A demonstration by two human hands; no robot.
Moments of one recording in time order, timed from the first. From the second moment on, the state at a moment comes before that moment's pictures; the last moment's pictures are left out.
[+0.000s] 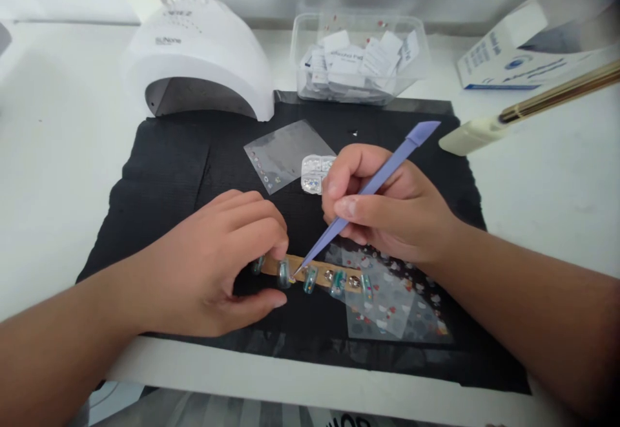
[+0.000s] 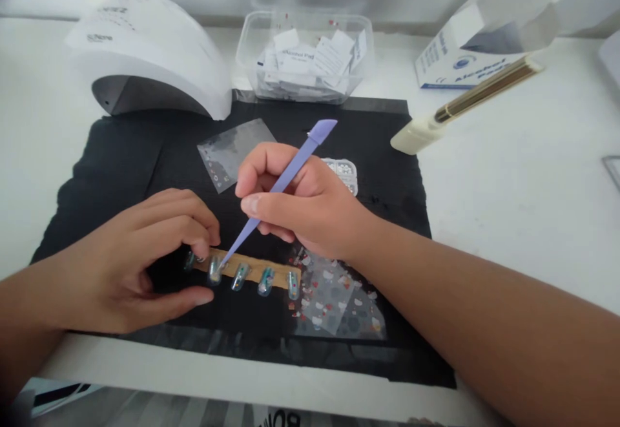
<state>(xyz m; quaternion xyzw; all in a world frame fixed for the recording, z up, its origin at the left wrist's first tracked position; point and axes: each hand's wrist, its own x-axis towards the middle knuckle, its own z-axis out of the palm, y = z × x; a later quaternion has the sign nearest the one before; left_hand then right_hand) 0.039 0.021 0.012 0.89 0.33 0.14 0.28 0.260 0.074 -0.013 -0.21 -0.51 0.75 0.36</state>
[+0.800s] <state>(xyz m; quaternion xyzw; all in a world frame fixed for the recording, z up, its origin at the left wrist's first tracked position) 0.042 0.017 0.008 0.91 0.30 0.19 0.19 0.259 0.072 -0.017 -0.22 -0.50 0.76 0.34</state>
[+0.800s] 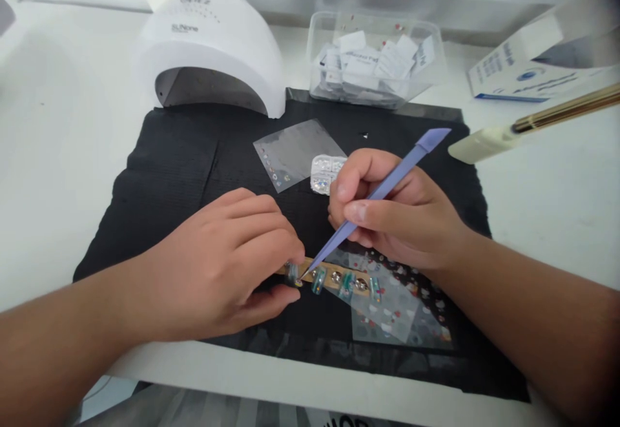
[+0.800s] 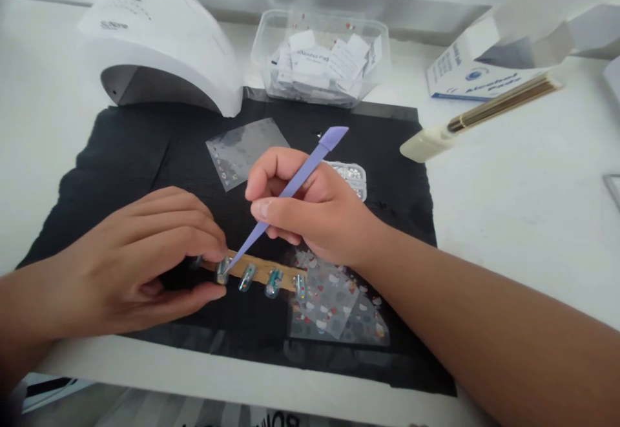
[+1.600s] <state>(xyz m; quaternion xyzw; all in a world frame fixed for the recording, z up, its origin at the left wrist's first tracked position) 0.025 0.024 0.022 0.93 0.21 0.24 0.15 0.238 0.099 0.007 -0.15 -0.57 0.78 0.22</state>
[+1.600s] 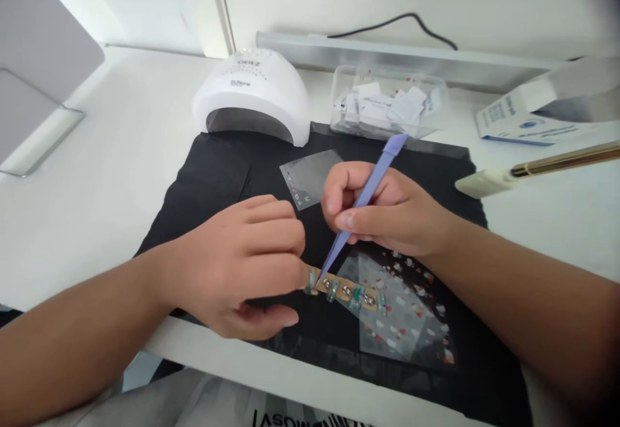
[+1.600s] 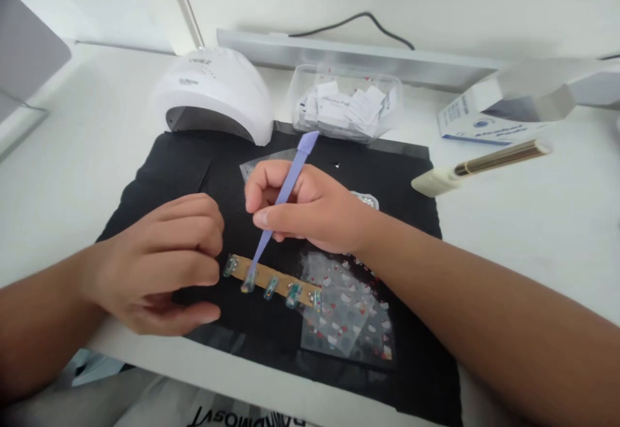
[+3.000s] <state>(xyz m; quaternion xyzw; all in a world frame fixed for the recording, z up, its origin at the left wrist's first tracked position) 0.032 0.015 0.032 0.96 0.20 0.11 0.19 0.229 0.098 0.001 -0.15 -0.68 0.68 0.23</state>
